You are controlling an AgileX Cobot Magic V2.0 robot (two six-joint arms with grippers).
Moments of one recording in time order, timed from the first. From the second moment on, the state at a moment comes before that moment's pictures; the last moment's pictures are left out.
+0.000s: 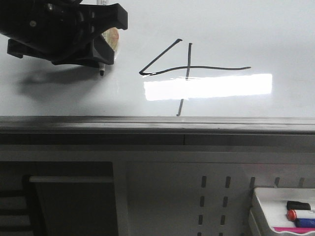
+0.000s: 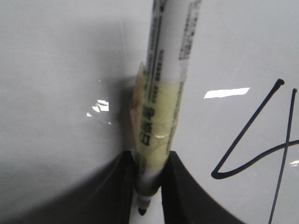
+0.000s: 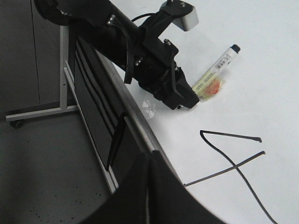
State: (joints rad) left arm -0.62 1.48 -0.84 -0.89 -0.10 0.50; right arm 0.82 0.77 -0.80 0.18 0.48 -0.55
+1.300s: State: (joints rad) left arm -0.62 1.48 -0.84 -0.90 -0.10 0.50; right arm 0.82 0.77 -0.80 0.20 0.48 -0.54
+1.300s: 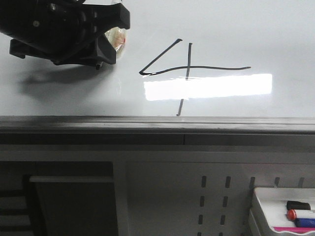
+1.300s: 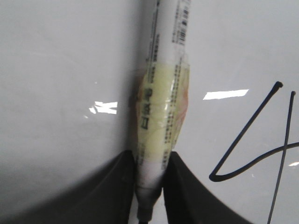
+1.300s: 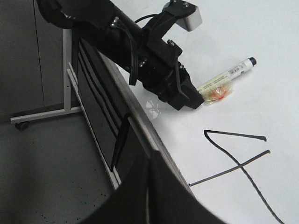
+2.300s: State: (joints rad) left arm -0.63 1.44 -0.85 -0.93 -0.12 0.50; right arm 0.82 0.77 -0.80 0.22 0.48 -0.54
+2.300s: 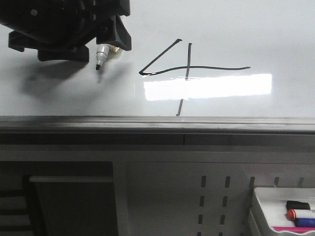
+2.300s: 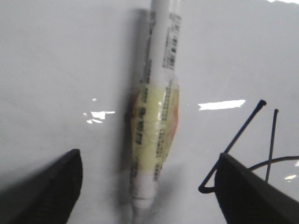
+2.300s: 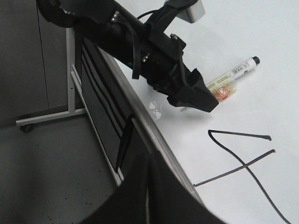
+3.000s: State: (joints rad) left arm -0.62 0.80 -0.76 -0.89 0.08 0.85; right arm 0.82 0.49 -0.65 0.22 0.42 -0.53
